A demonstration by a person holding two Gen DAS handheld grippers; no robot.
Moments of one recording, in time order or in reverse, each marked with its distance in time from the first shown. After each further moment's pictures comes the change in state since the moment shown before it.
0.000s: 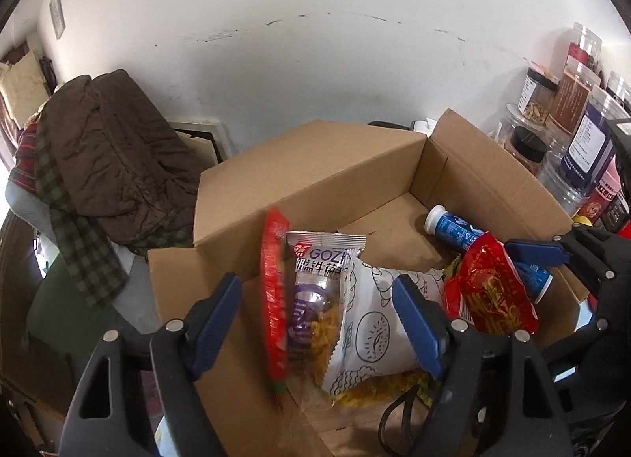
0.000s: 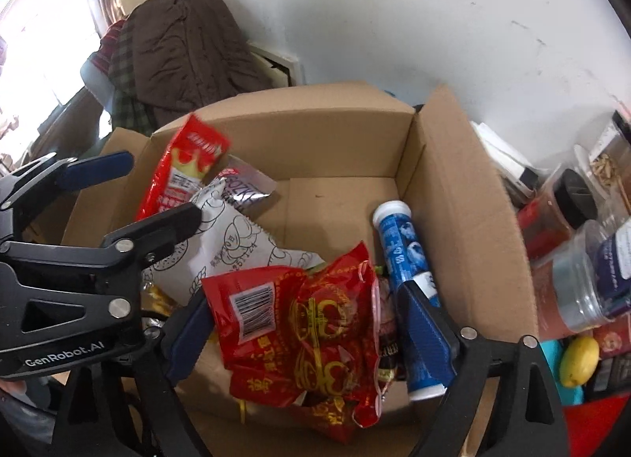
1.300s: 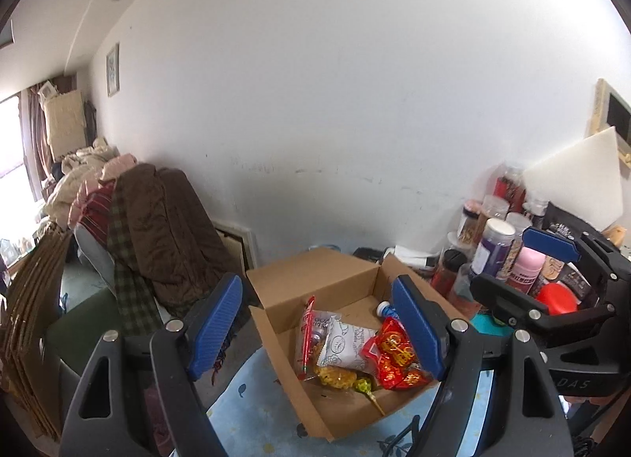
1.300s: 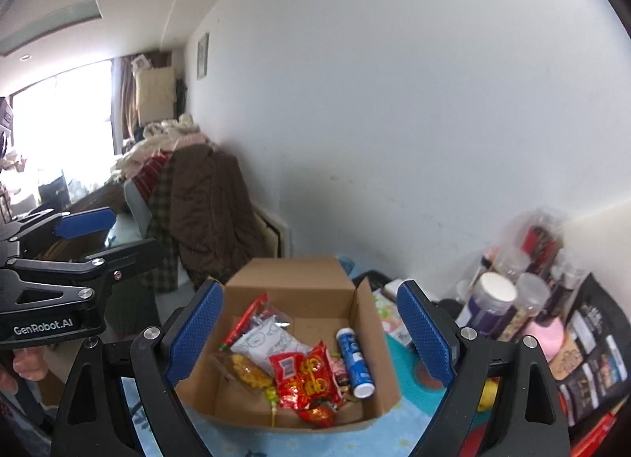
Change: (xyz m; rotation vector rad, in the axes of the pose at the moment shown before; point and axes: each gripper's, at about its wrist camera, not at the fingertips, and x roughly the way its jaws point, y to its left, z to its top) left arm -0.239 0.006 -0.026 -0.069 -0.431 0.010; right arm -0.236 0.050 -0.044 -0.057 -0.585 -0.118
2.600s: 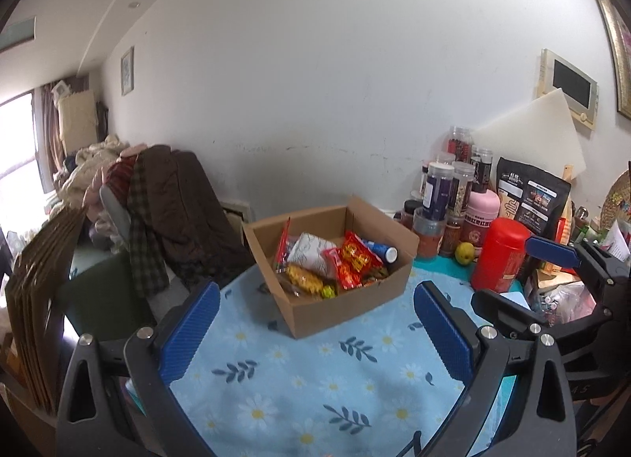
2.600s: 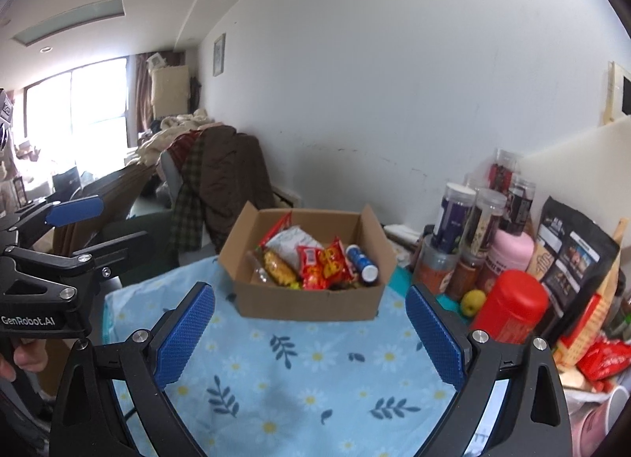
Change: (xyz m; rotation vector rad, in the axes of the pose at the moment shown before) left arm -0.122 -0.053 -0.133 -0.005 -0.018 0.014; right arm -0.127 0.022 -0.139 -0.005 0.003 0.024
